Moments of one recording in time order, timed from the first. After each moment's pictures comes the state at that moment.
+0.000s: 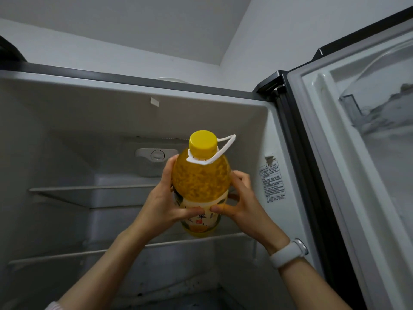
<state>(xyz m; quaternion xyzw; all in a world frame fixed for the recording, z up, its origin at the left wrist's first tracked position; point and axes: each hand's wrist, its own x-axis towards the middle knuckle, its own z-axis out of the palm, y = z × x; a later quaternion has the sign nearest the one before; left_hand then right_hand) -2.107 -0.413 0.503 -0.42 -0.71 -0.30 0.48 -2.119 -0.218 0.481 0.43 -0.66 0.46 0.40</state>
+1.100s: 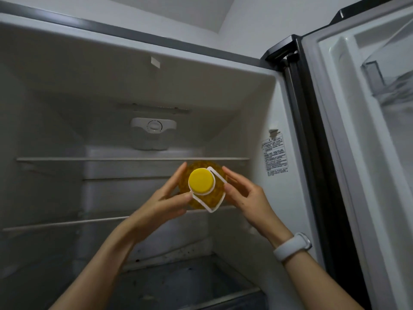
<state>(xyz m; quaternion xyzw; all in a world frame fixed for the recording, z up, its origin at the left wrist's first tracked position) -2.125 -0.434 0.454 -0.44 -0.73 -0.49 0.19 -2.133 -0.222 0.441 0.41 -0.63 0.57 0.33</state>
